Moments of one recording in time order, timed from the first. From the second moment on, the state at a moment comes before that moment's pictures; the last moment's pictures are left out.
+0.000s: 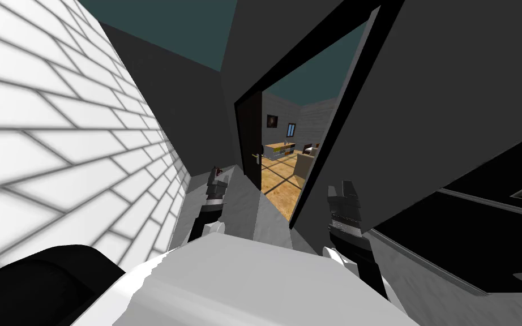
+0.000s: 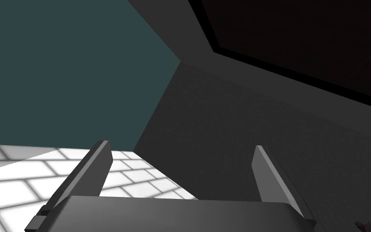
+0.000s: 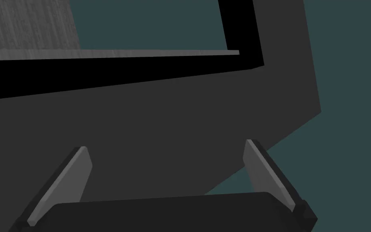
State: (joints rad) arm 0.51 -0.05 -0.02 -2.20 0.07 -0.44 0.08
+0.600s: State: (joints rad) arm 0.43 0.00 -0.05 -2.08 0.09 -0.43 0.08
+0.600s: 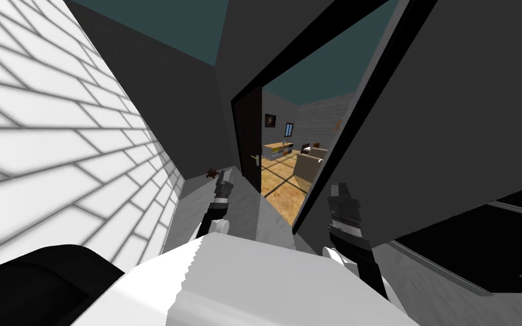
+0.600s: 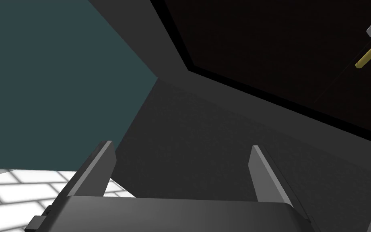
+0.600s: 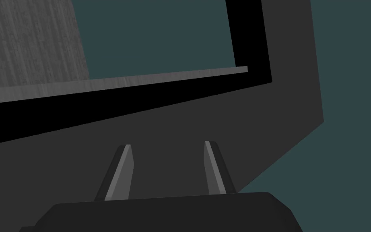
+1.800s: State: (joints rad) arm 0.26 0.06 -0.12 -1.83 0.12 -0.44 0.08
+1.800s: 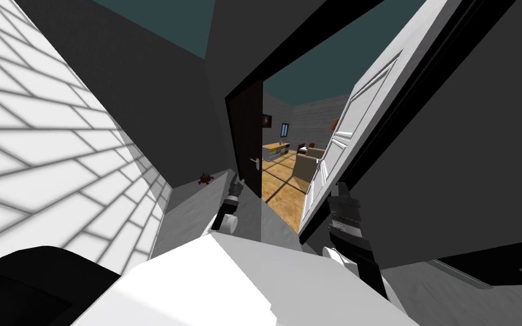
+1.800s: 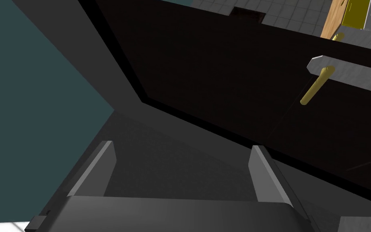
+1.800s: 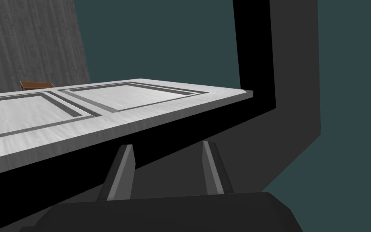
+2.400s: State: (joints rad) arm 0.17 0.08 -0.16 -1.69 0.13 -0.43 0.08
